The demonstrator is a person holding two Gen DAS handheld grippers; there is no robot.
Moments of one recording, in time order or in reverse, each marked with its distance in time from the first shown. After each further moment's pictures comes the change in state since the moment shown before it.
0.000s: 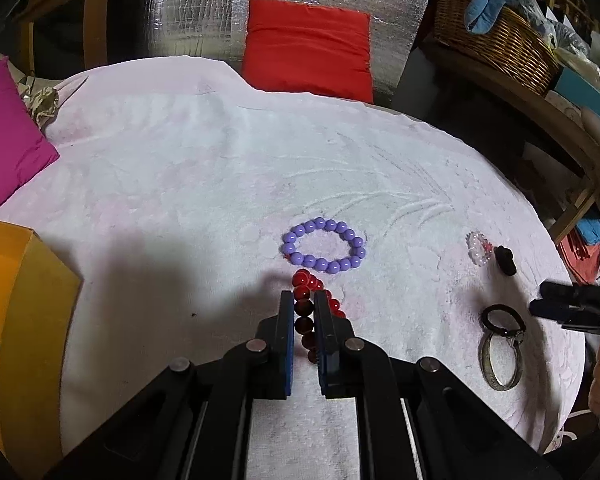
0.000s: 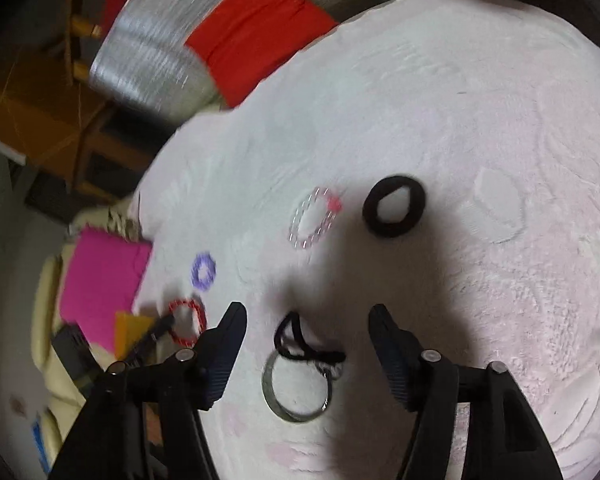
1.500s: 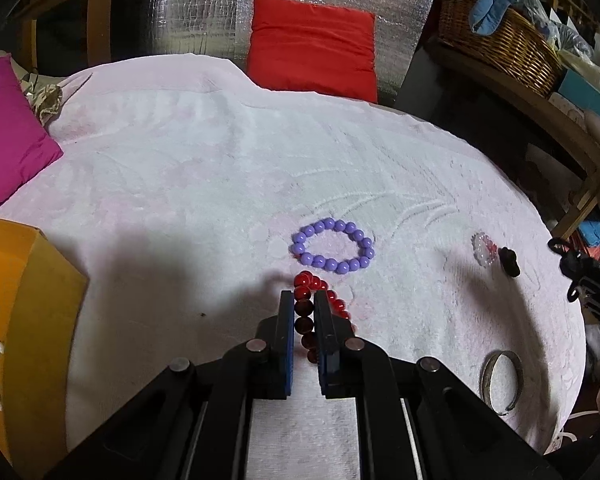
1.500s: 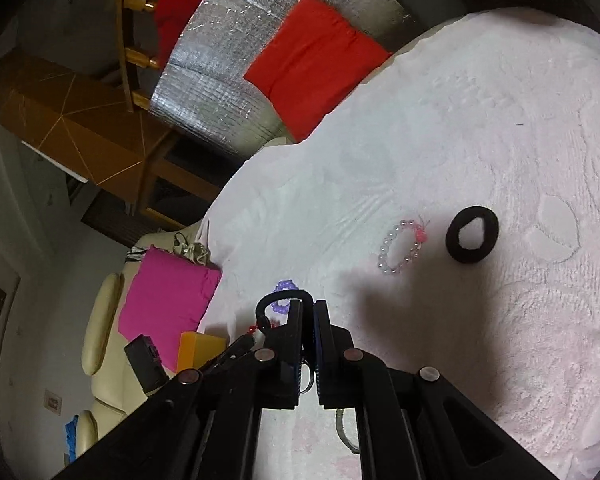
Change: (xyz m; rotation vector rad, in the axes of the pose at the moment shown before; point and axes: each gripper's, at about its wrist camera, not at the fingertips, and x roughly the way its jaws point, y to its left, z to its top) left arm -0.002 0.012 0.002 -0.014 0.004 0.000; right arm -0.011 0.018 0.008 0.053 -0.175 0.225
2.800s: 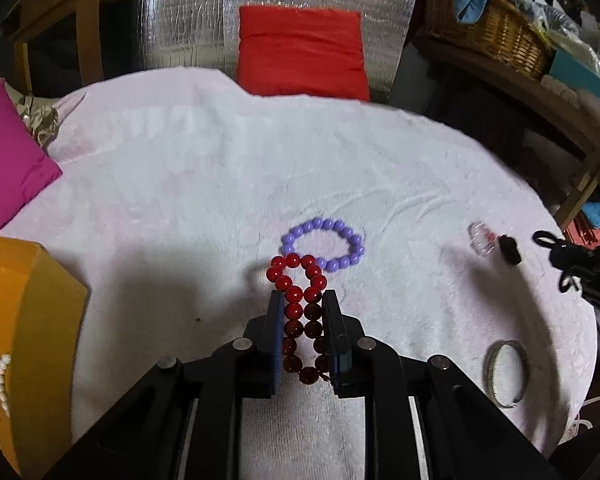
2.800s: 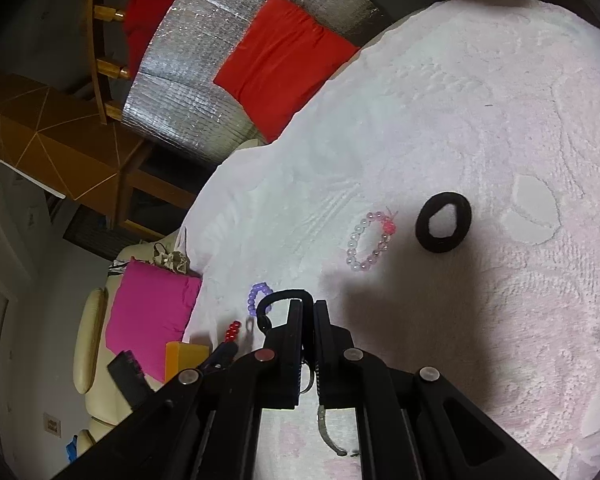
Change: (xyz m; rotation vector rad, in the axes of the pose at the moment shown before) left arm -0.006 -0.017 -0.003 0.068 -0.028 0.029; right arm -0.002 -0.011 -0.005 0.056 -0.003 -0.044
